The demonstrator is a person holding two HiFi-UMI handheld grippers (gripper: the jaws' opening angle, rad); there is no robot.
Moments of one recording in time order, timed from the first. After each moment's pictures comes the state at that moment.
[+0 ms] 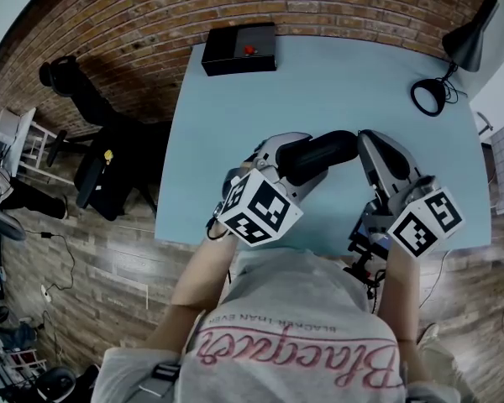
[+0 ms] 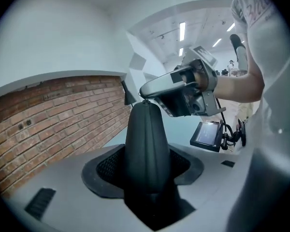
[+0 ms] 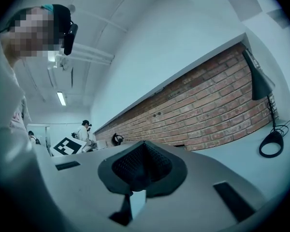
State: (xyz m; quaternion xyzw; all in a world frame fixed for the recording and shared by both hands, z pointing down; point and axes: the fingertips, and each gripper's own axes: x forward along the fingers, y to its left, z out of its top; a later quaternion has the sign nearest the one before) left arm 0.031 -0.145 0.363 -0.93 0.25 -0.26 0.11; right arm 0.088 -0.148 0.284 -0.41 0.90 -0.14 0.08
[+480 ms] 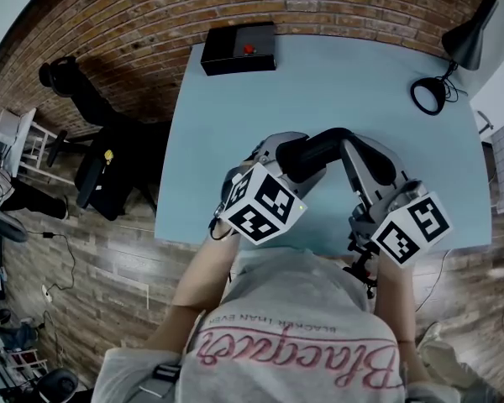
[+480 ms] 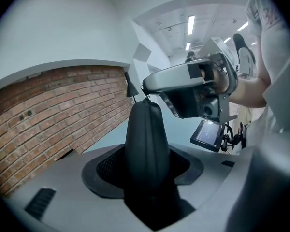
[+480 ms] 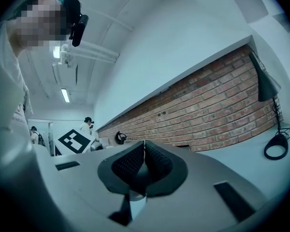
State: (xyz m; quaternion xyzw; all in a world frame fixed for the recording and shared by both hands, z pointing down) left arm 0.029 -0.149 0.373 -0.91 0.26 -0.30 0.07; right arm 0.060 -0.137 0.287 -0.40 0.91 -0.12 0.06
